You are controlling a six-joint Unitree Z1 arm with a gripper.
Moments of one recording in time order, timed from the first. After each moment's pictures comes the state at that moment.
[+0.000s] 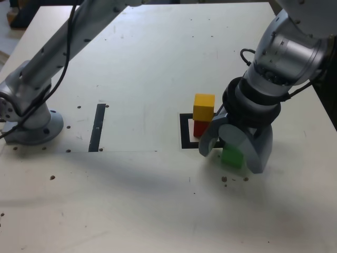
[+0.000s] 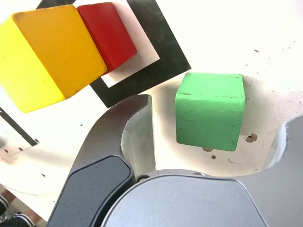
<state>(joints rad) -0.29 2.40 -2.10 1.58 0.08 0.20</state>
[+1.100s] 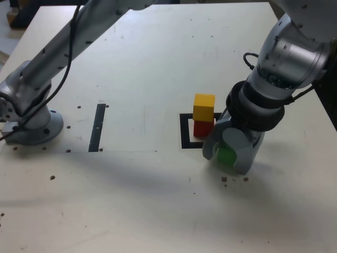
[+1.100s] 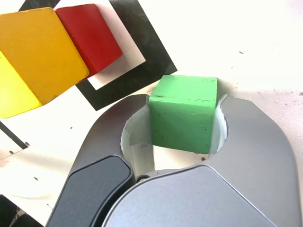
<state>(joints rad) -0.29 2.41 -2.11 1.56 0.08 0.20</state>
